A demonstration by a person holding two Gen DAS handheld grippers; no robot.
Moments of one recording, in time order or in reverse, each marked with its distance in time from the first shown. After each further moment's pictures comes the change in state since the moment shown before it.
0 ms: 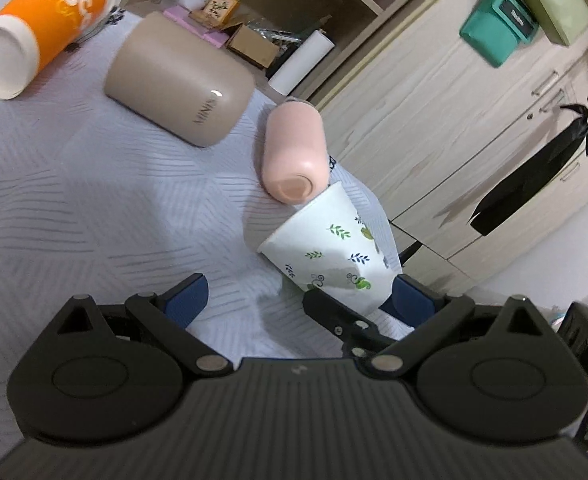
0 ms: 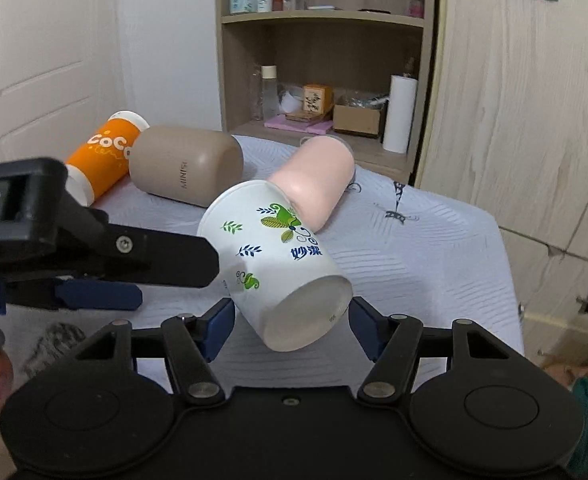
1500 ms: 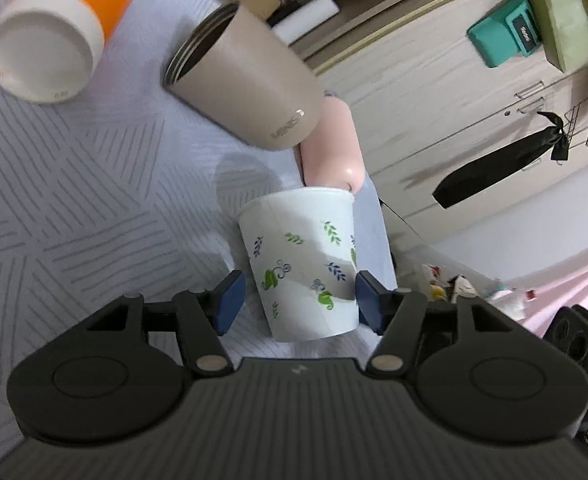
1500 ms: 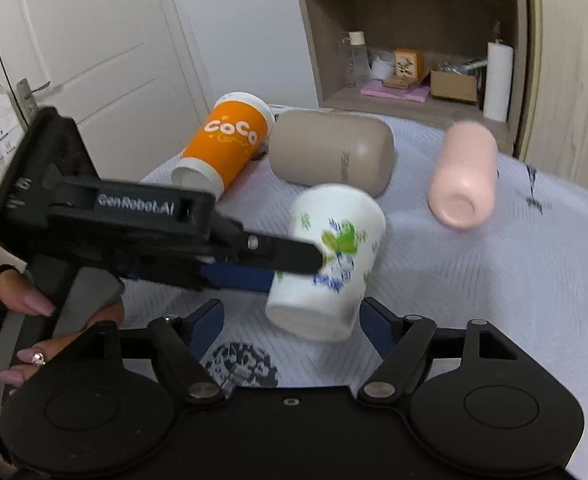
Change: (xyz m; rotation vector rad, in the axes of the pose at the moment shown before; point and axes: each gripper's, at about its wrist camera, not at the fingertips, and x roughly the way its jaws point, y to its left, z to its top) left arm -0.009 0.101 0.064 -0.090 0.249 -0.198; right arm 0.010 0.064 0.030 0.018 0.133 0.265
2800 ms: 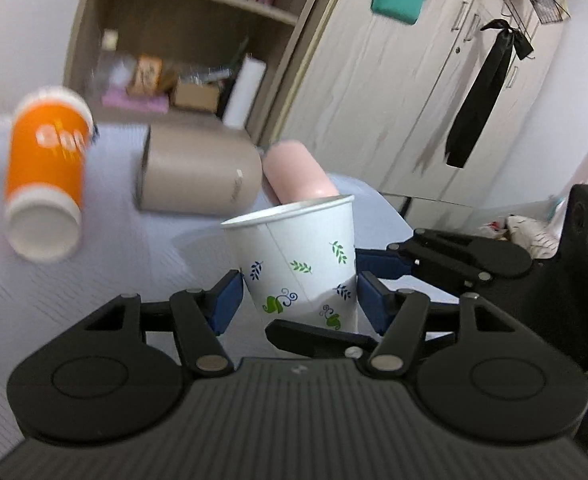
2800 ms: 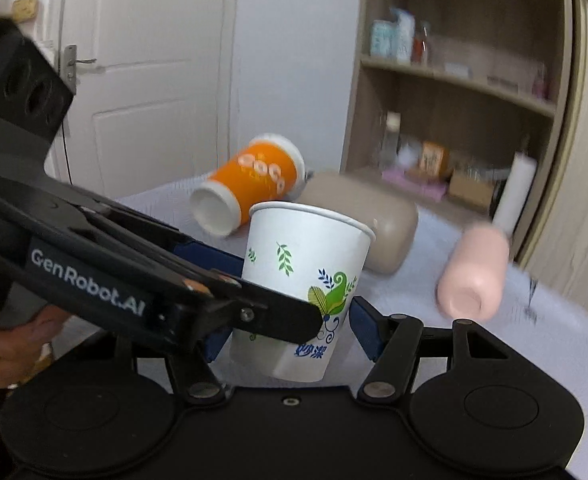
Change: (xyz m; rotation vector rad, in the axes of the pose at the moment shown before) left arm -0.025 -0.066 -0.043 0.584 -0.213 0.210; right arm -0.002 0.022 -0.019 -0.313 -0.243 -0.066
